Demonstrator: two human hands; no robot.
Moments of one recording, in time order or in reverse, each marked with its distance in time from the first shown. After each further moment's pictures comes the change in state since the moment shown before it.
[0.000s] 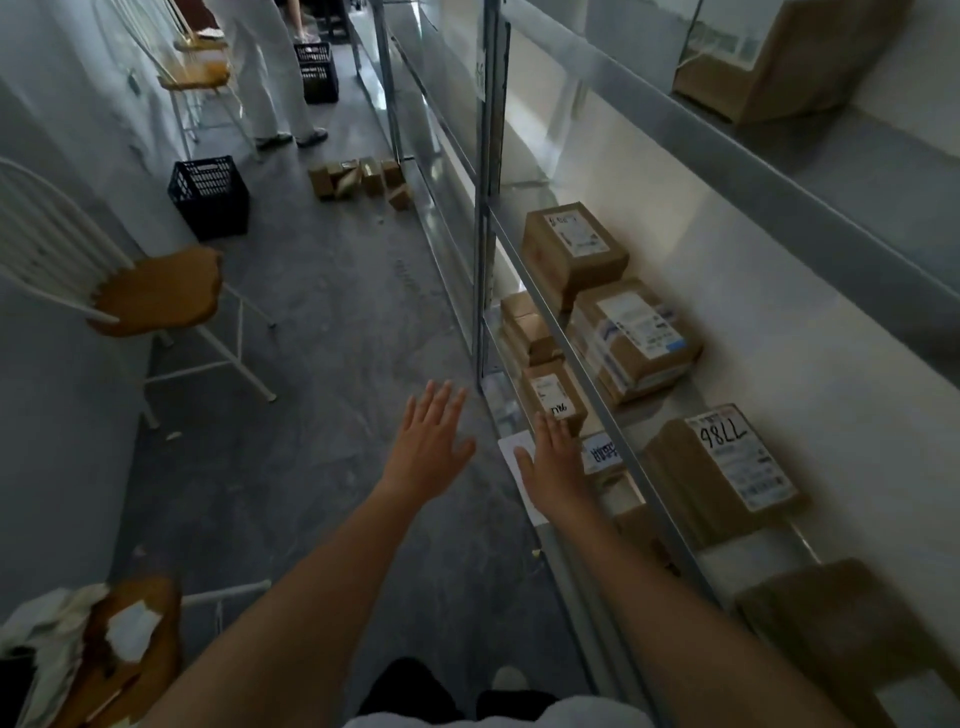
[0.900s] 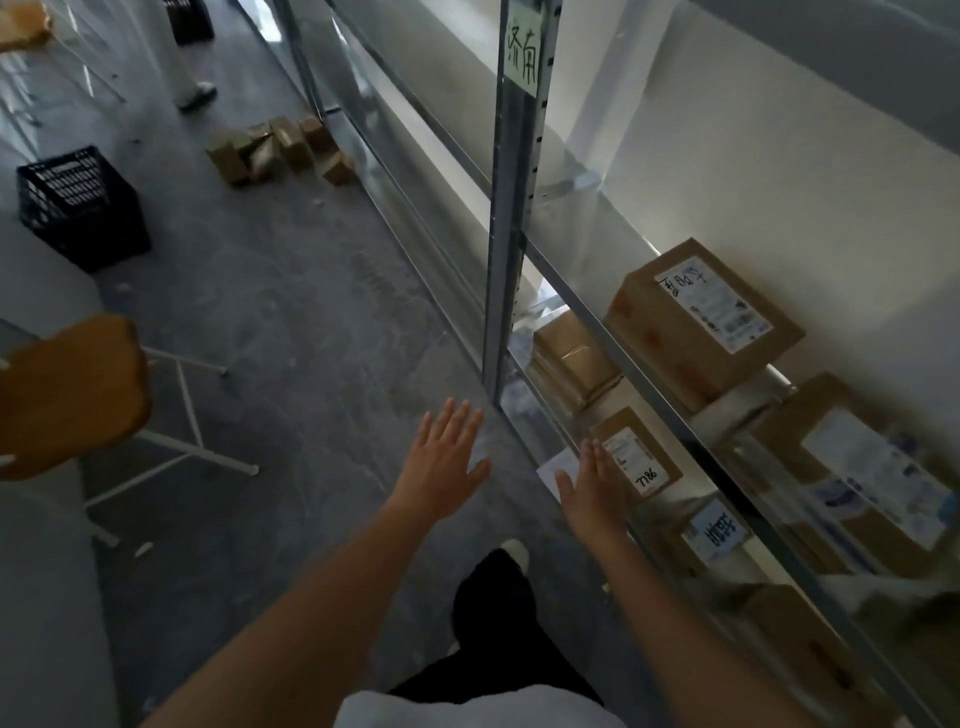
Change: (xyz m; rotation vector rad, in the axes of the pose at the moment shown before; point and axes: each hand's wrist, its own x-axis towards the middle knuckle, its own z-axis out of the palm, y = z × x) left_hand 0.298 -0.222 0.015 0.079 -0.306 0.251; right_hand 0.279 -0.097 0.072 0.171 -0.012 0.430
